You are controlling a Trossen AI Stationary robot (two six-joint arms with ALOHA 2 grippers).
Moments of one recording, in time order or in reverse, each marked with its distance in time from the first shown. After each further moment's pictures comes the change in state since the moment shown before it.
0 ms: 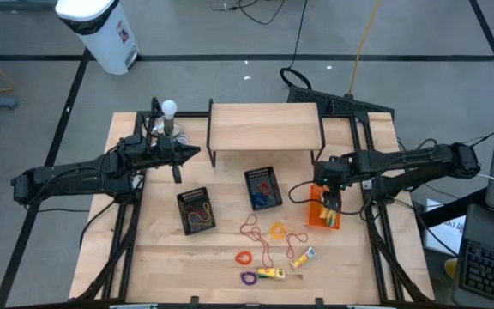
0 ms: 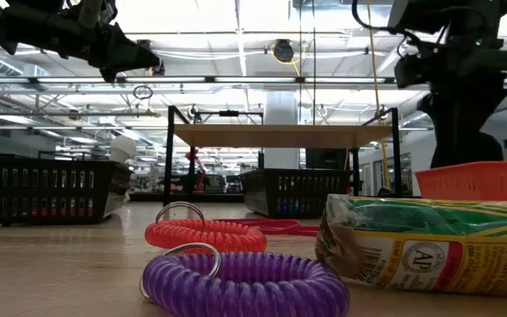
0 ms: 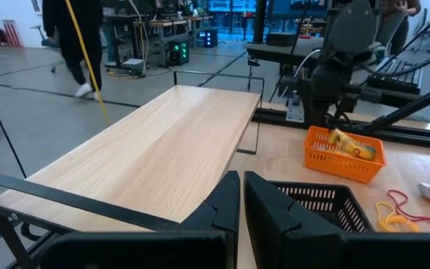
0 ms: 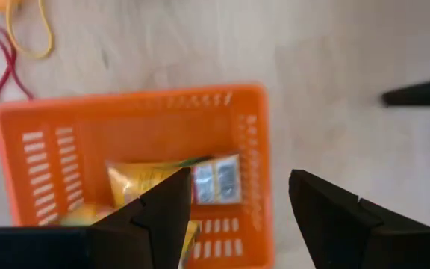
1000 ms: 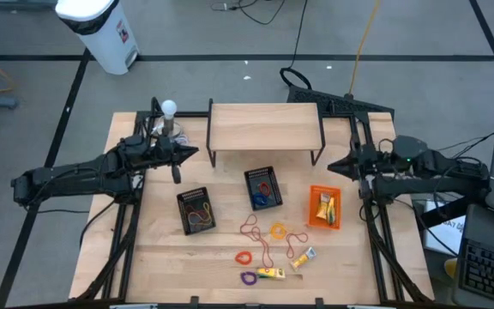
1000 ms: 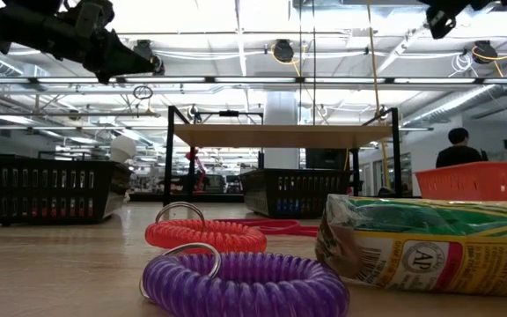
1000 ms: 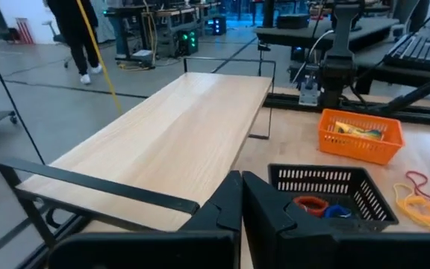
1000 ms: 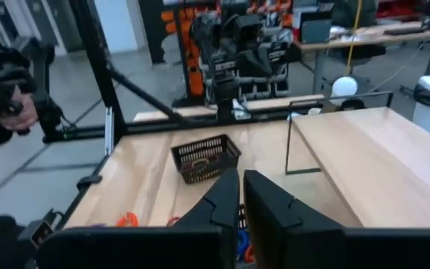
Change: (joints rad) left arm 0.000 -0.048 0.000 -0.086 -0.036 0.047; right arm -0.056 -0.710 -0.108 0.595 -0.128 -0.101
